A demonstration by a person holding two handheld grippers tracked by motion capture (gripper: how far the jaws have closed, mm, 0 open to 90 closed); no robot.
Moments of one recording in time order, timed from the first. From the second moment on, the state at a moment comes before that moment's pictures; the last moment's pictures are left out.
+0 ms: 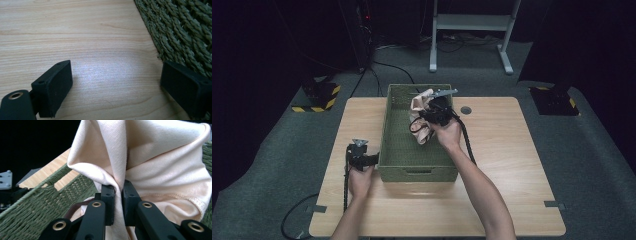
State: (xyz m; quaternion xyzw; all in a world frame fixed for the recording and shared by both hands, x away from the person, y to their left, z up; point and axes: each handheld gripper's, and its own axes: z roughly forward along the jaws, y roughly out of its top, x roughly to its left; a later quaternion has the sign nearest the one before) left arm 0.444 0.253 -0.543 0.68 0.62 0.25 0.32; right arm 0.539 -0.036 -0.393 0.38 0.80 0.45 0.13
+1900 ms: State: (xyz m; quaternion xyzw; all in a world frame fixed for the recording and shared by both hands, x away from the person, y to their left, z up) left arm 0.445 0.253 -0.543 0.68 0.62 0.25 0.32; right arm 0.522 -0.090 -0.329 0.35 0.77 0.52 0.15
